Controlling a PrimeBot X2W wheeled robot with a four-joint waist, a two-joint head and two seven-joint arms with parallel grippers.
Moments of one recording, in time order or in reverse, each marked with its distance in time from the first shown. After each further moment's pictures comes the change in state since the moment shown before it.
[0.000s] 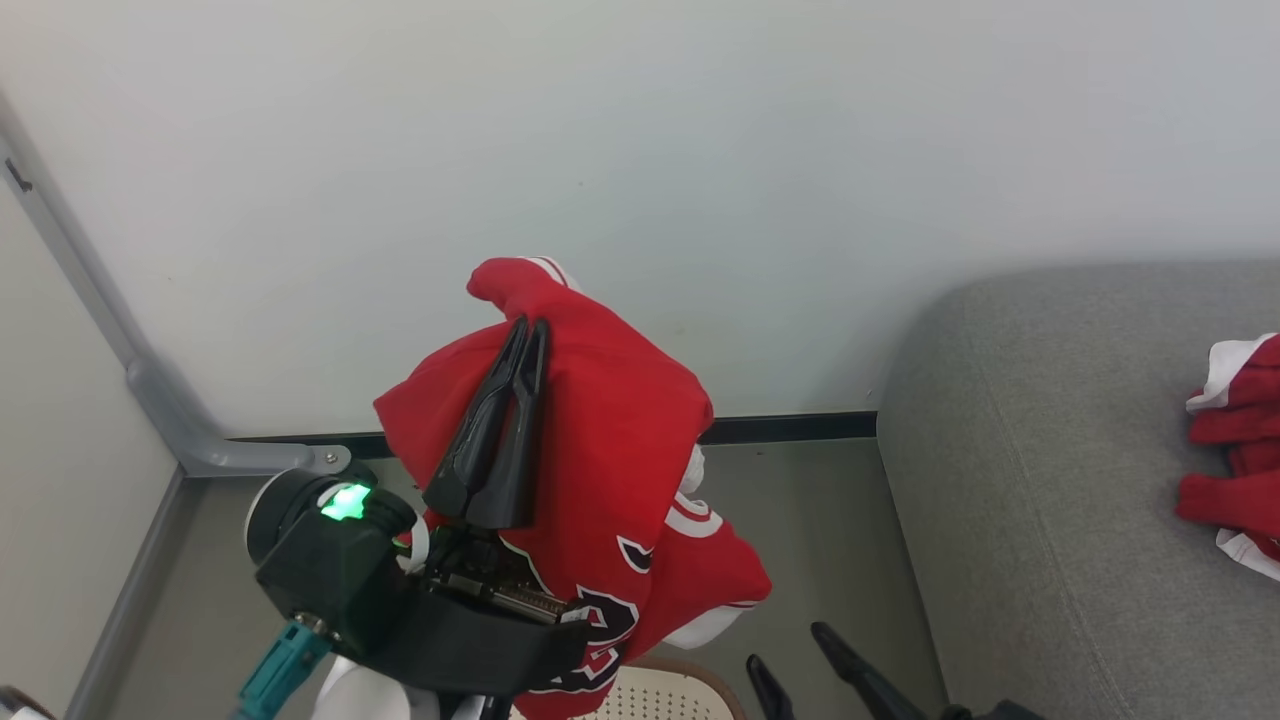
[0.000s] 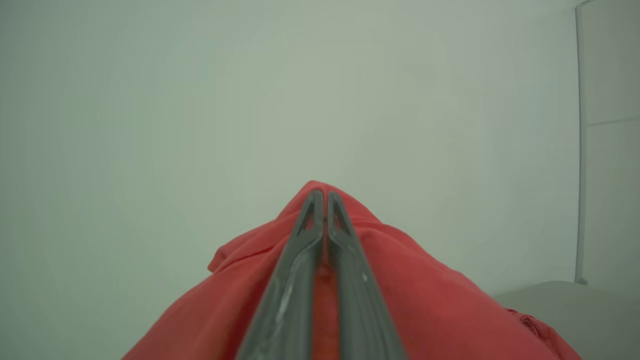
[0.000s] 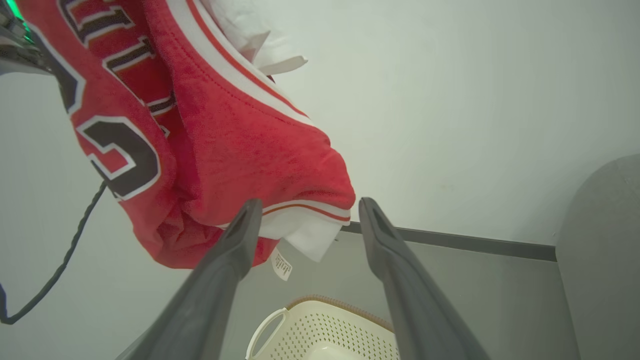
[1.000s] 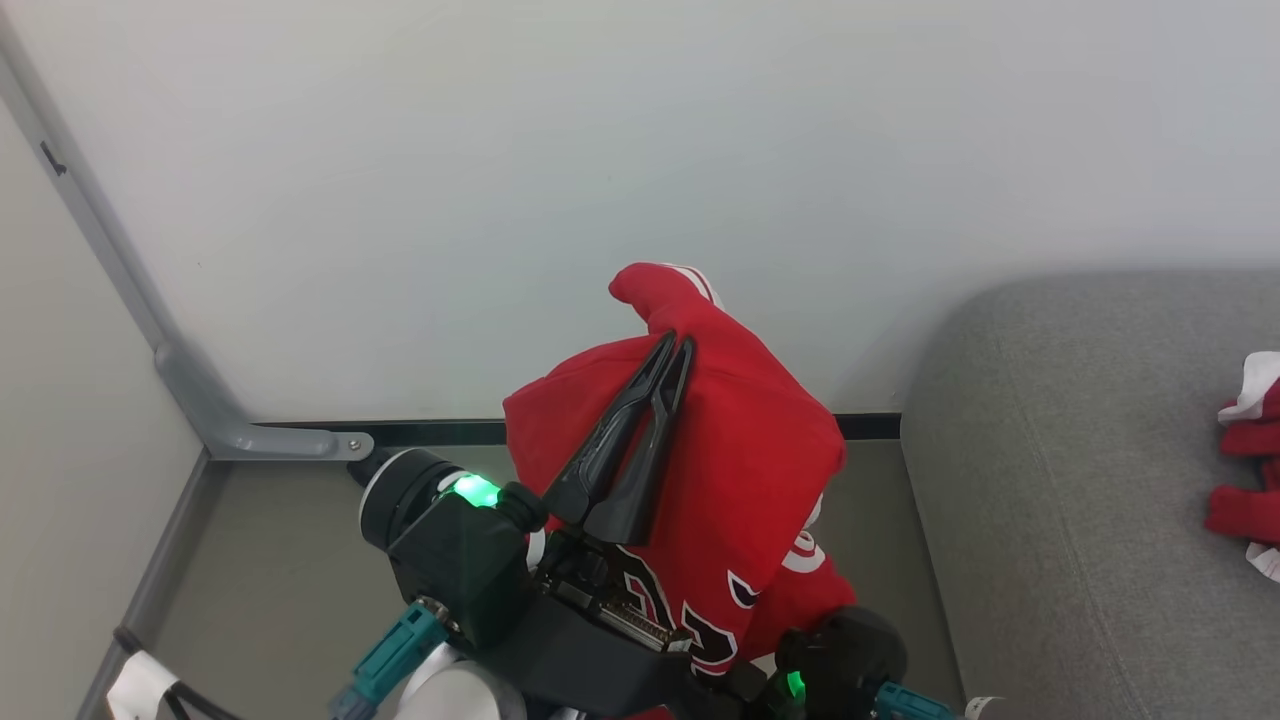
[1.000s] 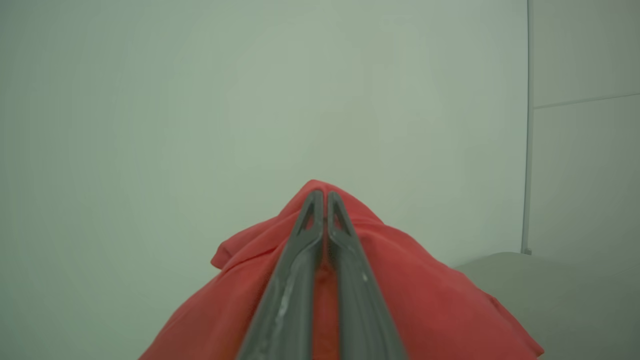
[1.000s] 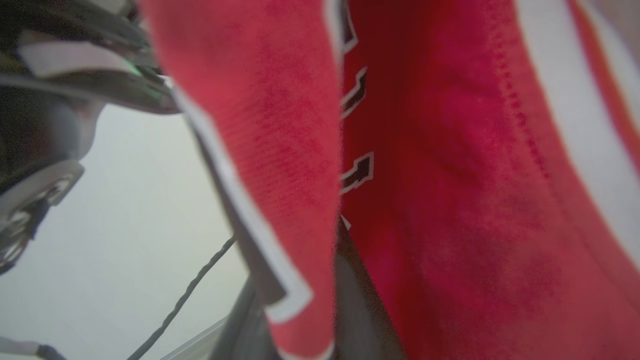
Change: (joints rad) left arm -0.079 -0.008 -0.172 0.000 -0.032 0.018 0.071; right arm -0.284 0.084 0.226 0.130 0.030 0.060 0.007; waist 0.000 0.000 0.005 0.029
